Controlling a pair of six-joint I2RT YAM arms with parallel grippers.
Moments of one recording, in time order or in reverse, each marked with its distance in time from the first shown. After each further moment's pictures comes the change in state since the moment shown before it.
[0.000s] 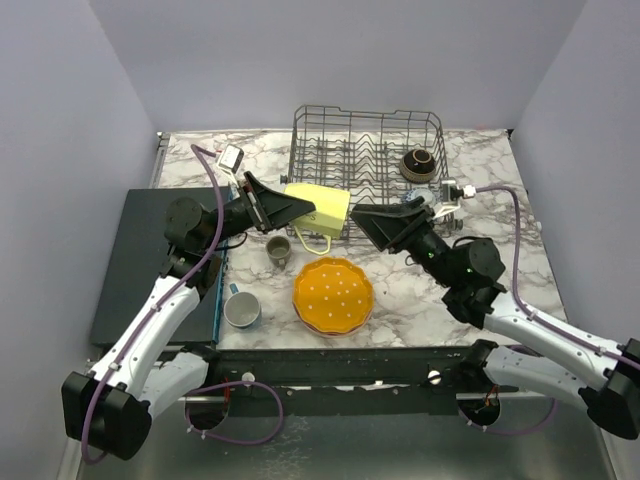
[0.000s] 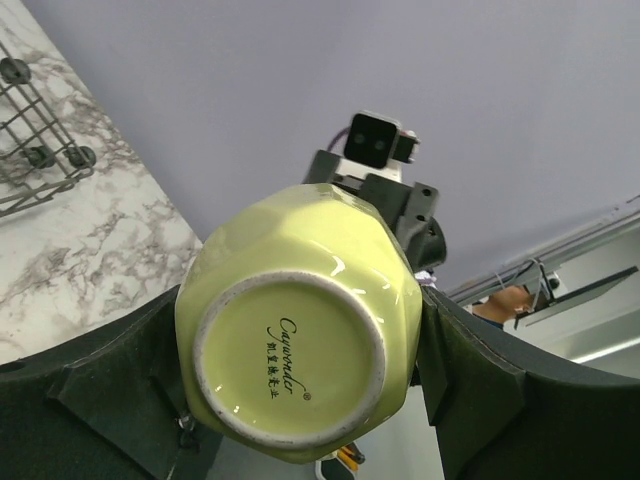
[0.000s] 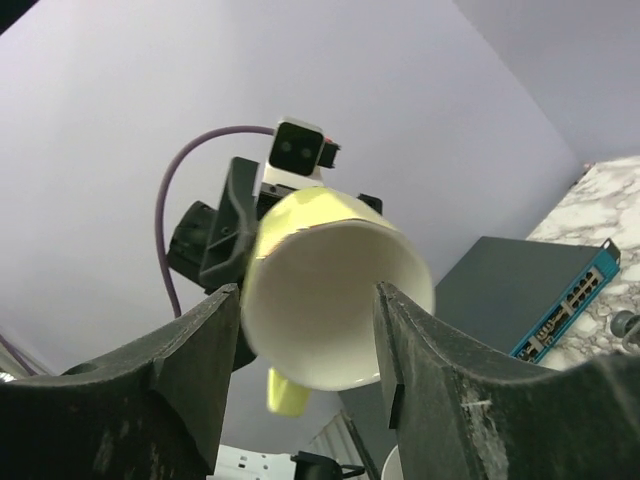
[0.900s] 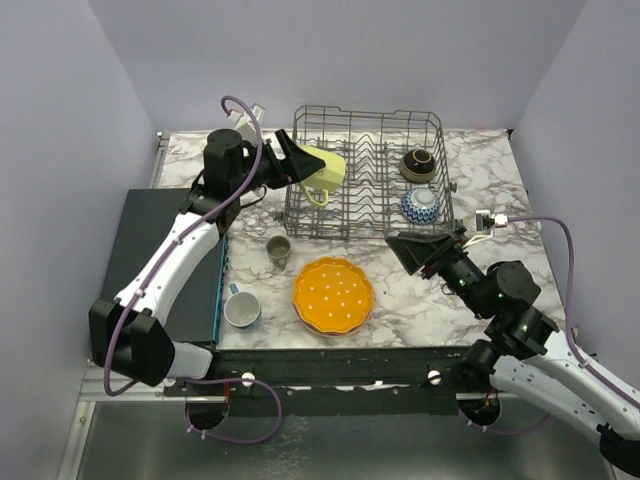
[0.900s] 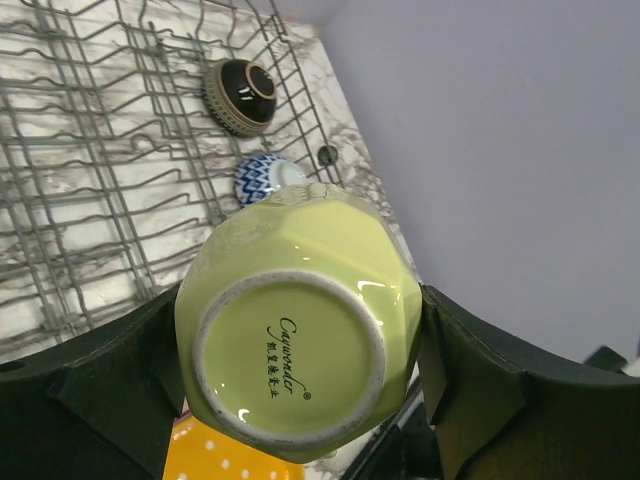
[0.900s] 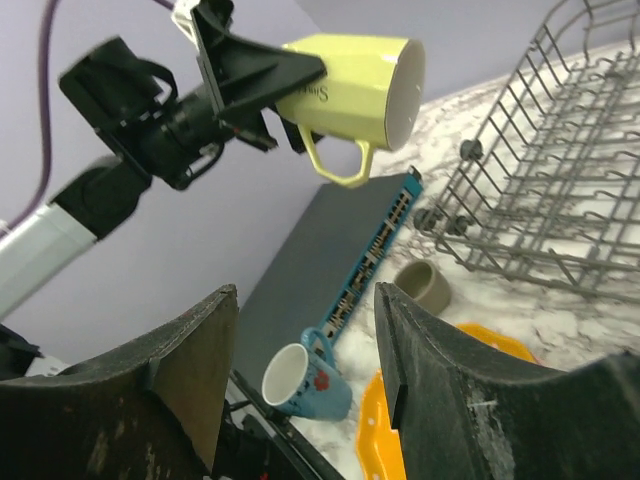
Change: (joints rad) left arm 0.000 0.366 0.414 -0.548 -0.305 0.555; right arm 0.001 -0.435 -0.053 -0.646 0.211 -0.148
